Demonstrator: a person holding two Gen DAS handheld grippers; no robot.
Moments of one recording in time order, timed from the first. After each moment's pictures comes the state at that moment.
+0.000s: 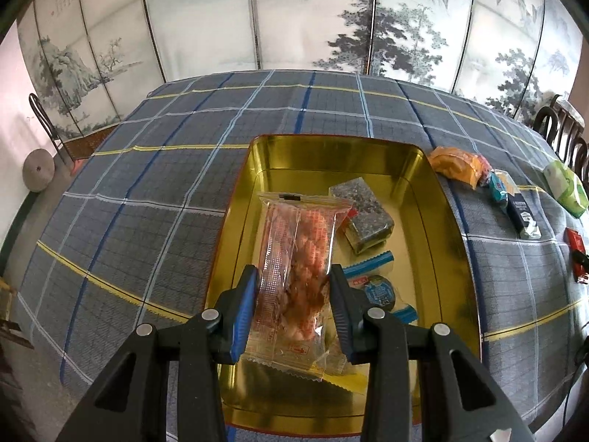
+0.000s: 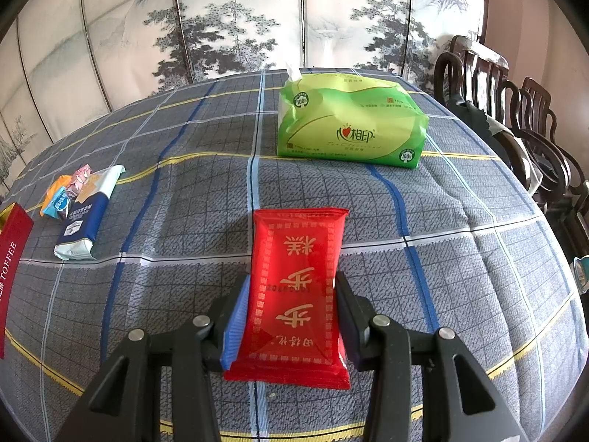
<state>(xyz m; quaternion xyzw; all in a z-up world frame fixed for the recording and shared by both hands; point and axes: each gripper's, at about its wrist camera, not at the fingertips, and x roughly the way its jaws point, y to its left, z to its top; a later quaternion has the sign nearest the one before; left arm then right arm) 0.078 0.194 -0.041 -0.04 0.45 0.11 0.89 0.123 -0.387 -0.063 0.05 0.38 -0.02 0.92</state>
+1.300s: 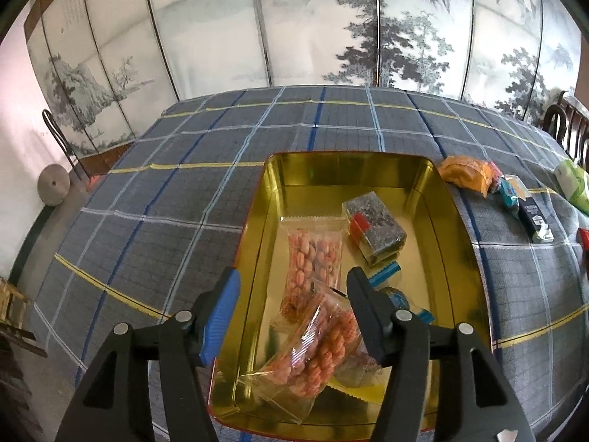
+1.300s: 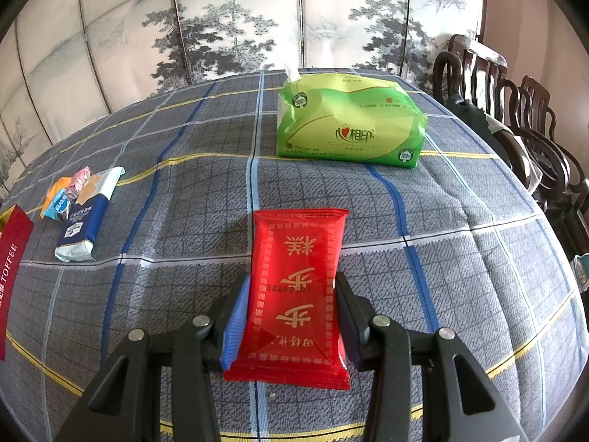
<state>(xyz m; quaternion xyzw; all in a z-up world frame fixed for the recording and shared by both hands) 0.077 0.191 -0.035 -0.01 0.42 0.14 0.90 0.122 -0.389 -0.062 0.05 0.38 -0.02 0.92</state>
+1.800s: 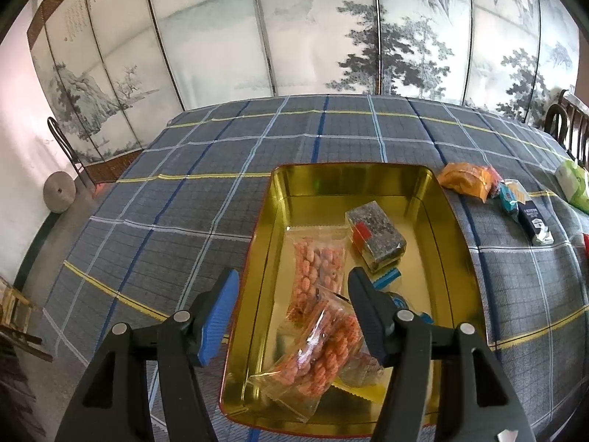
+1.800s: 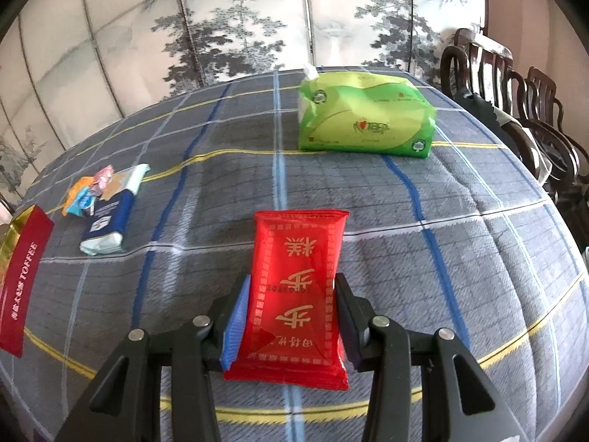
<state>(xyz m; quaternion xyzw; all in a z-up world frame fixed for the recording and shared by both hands) 0.073 0.189 -0.025 0.00 0.41 0.15 0.90 0.103 -0.379 -0.059 0.07 0.38 0.01 0.92</state>
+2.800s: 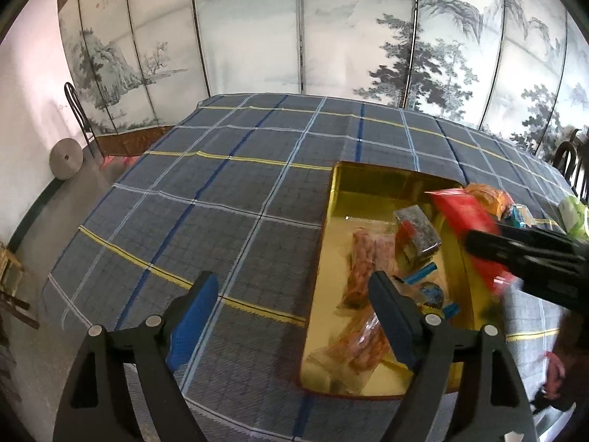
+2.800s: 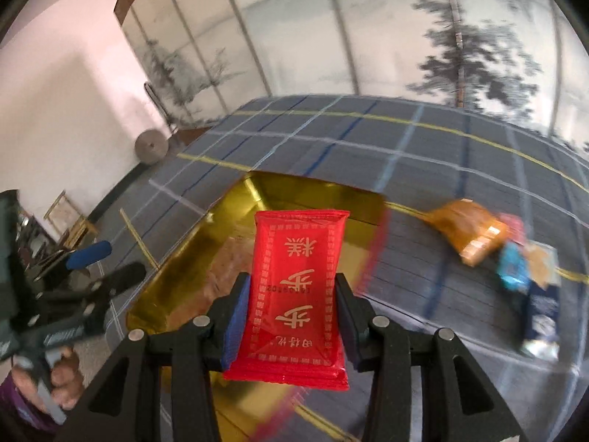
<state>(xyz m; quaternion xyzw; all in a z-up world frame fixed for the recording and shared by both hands) 0.030 0.240 -0.014 -0.06 0.40 0.17 0.90 0.116 -0.020 0.010 -0.03 0.37 0.36 0.86</state>
